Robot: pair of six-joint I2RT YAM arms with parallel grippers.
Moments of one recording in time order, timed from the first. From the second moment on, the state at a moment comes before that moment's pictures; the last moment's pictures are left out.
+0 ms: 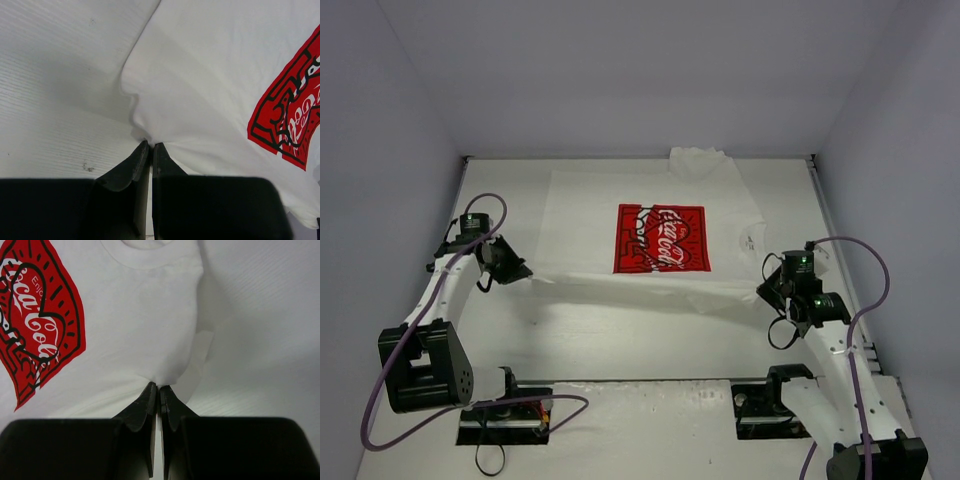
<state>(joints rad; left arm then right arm) 0.14 1.31 0.90 -0.68 0.24 -0.61 0.08 0.78 0.60 -0.66 0.12 0.77</state>
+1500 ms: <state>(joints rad) 0.10 1.38 0.98 -0.71 0.17 -0.60 0.11 1.21 0.85 -0.77 0.27 0.72</state>
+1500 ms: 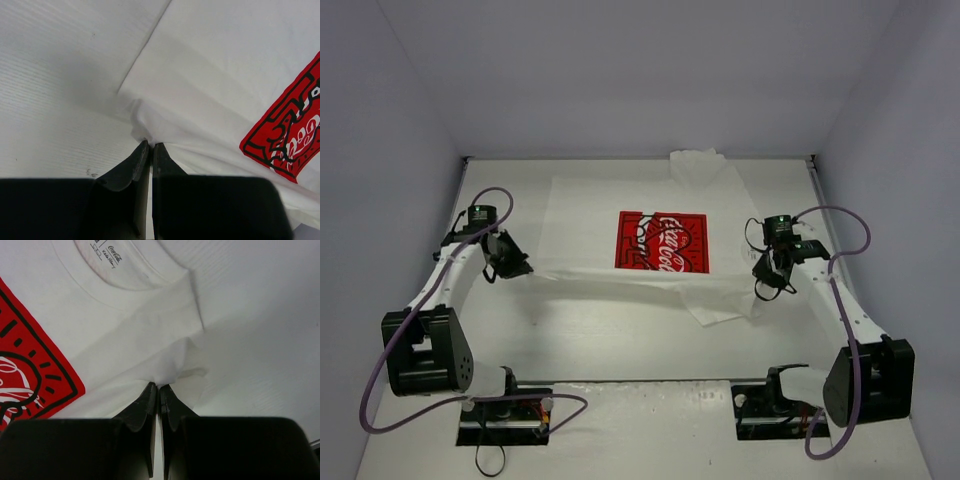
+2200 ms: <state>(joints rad) 0.04 1.62 1.07 -0.55 0.14 -0.65 0.11 1.54 0.93 -0.64 0.33 0.57</state>
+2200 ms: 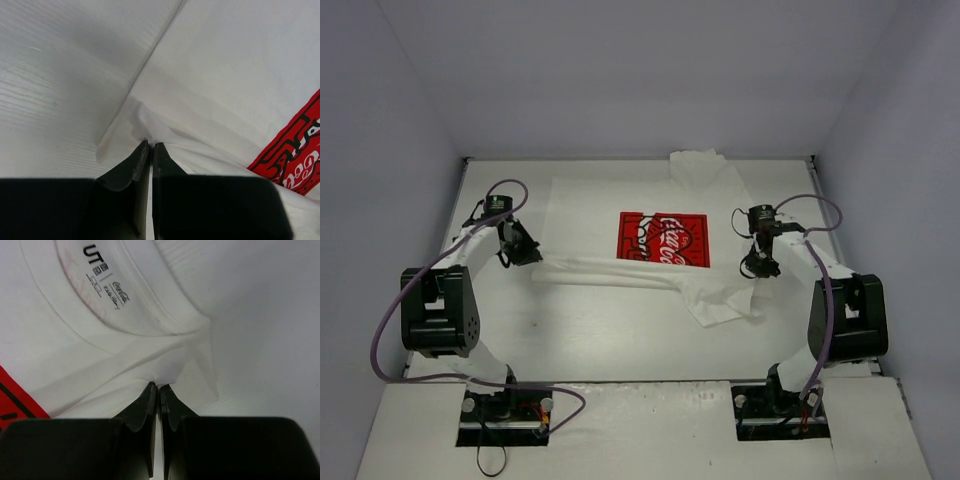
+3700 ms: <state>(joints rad) -0.66 1.38 0.99 -0.55 -0.01 -0.73 0.23 1.17 0.75 -0.69 0.27 0.64</state>
